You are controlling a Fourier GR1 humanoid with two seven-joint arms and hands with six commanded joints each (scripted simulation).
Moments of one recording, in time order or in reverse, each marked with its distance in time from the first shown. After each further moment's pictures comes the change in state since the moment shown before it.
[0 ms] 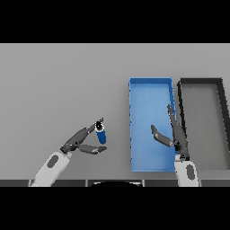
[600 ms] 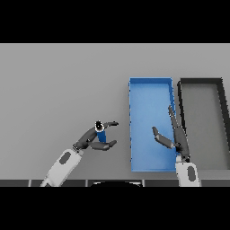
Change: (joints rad) left arm -0.062 -0.154 -0.008 0.130 0.005 0.023 -0.036; right arm 0.020 -0.009 -0.003 -0.002 0.002 0.005 -0.047
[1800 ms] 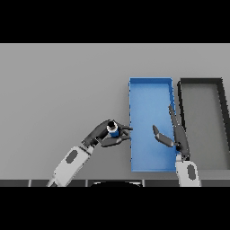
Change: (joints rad) left arm -0.064 -0.108 0.002 -0.249 -0.015 -0.011 0.046; right arm -0.018 -0.006 -0.003 0.014 0.013 -0.005 0.009
